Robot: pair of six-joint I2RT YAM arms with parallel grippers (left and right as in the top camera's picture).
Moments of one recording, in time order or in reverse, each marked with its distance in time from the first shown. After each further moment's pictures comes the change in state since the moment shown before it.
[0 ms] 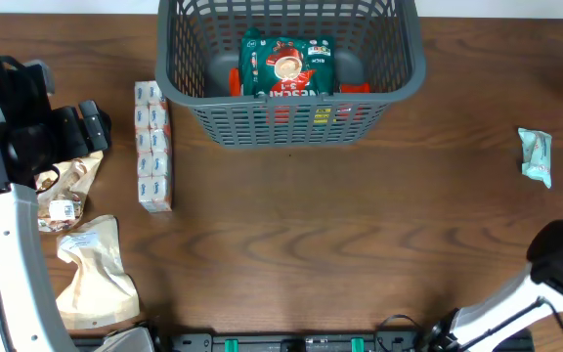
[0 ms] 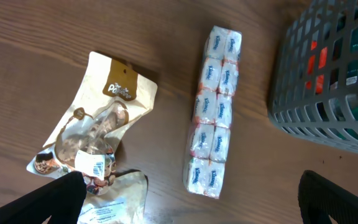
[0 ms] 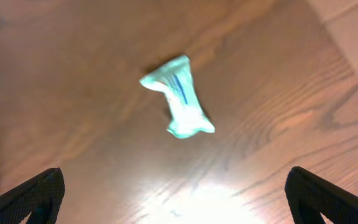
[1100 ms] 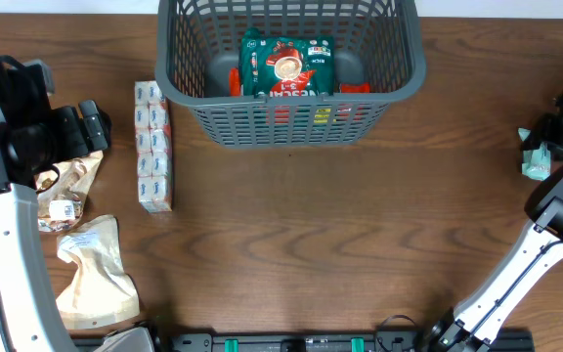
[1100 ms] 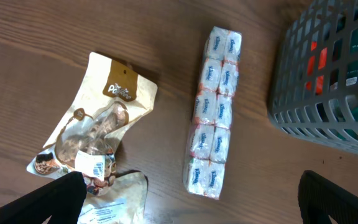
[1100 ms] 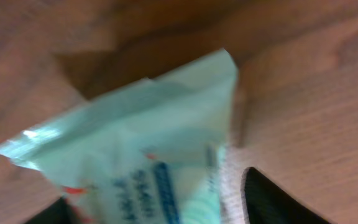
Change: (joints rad) left arm 0.000 0.000 0.000 0.002 0.000 0.000; right arm 0.016 0.501 -0.008 0.177 0.031 -0.227
